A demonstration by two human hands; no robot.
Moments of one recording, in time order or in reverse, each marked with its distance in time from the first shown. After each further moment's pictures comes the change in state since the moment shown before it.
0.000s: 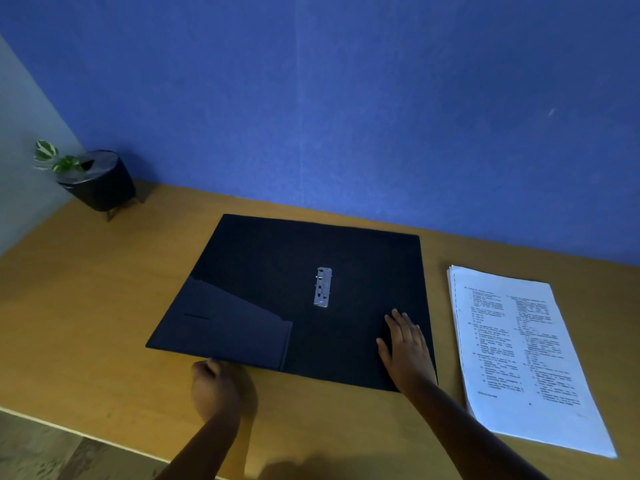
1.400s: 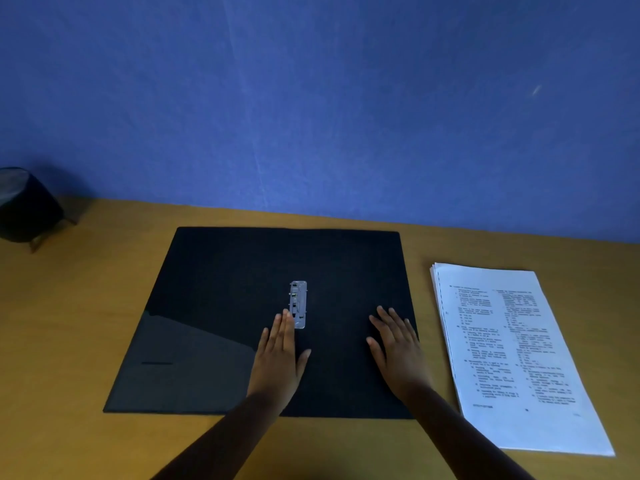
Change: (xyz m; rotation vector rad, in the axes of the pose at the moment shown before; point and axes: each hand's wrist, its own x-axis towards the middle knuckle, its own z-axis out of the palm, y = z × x) left_hand -0.009 0.030 0.119 0.912 -0.675 1.057; right_hand 0.030 0.019 -0.003 0.050 -0.022 -0.013
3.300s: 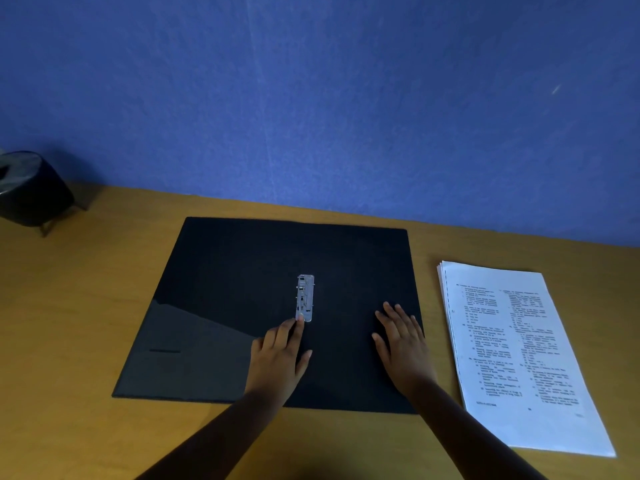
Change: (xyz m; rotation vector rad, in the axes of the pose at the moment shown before) left_hand -0.018 0.001 -0.034 0.124 0.011 0.037; right_hand 0.000 -0.001 0.003 -0.090 0.008 0.001
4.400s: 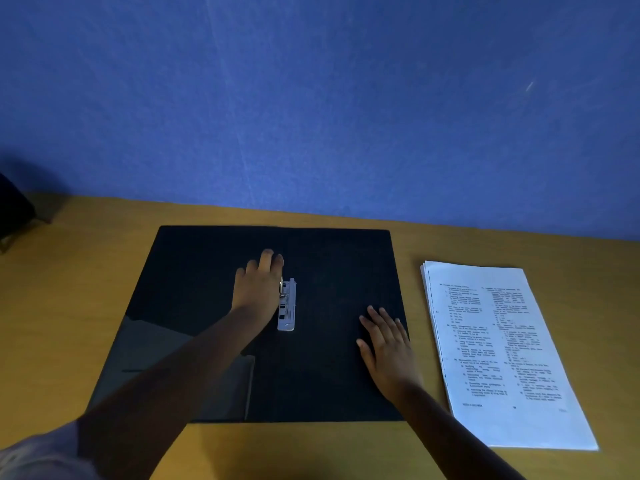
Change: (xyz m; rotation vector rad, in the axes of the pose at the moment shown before) left_hand 0.124 -0.016 -0.039 0.176 0.014 -0.026; right_hand -0.001 -0.001 -0.002 0.049 0.010 -0.010
